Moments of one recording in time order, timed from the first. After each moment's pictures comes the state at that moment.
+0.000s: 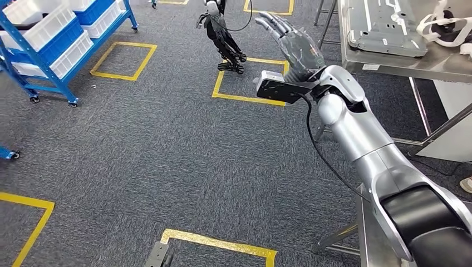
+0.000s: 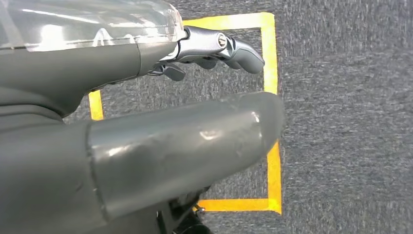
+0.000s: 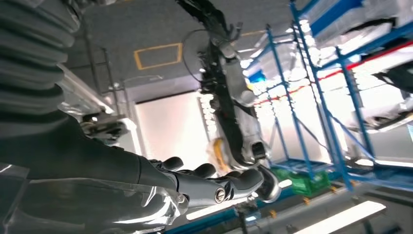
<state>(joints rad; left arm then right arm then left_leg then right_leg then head) -0.20 -0.24 0.62 -0.21 -0.84 0.13 -0.47 -1.06 -0.14 0.54 -1.02 0.59 -0.14 -0.34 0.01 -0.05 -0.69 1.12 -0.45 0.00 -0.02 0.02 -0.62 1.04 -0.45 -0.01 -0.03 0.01</state>
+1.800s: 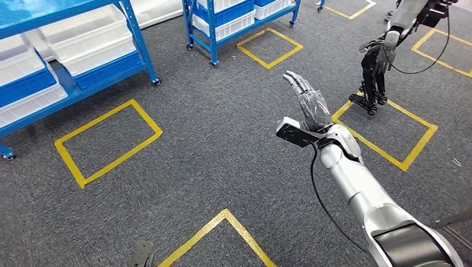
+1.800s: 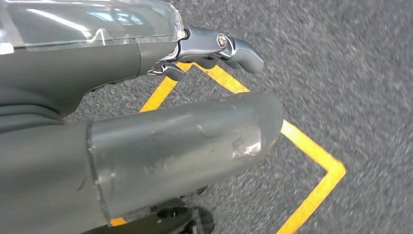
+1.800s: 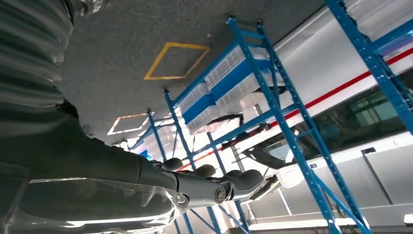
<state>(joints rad) -0.20 -0.18 0.64 -0.21 -0.81 0.21 -0.45 -0.78 -0.15 0.36 -0.85 0.56 -0.34 -0.48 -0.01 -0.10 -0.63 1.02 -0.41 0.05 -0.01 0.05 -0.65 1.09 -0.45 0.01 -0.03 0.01</state>
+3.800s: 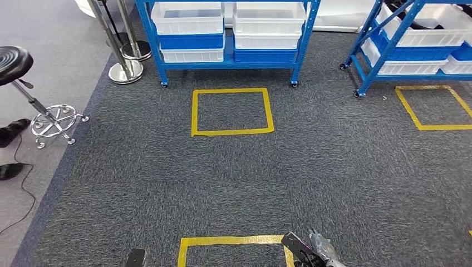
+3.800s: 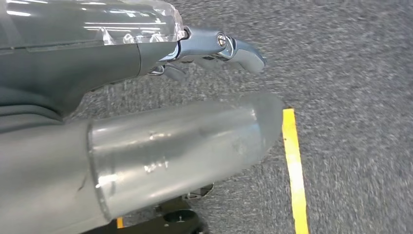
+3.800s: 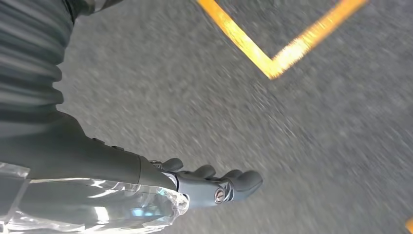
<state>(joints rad) -0.16 -0.17 0.70 -0.21 -0.81 0.23 -0.46 -0.28 -0.03 0.13 -0.28 0.64 -0.43 -0.19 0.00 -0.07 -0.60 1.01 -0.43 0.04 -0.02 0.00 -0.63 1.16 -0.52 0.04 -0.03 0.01</state>
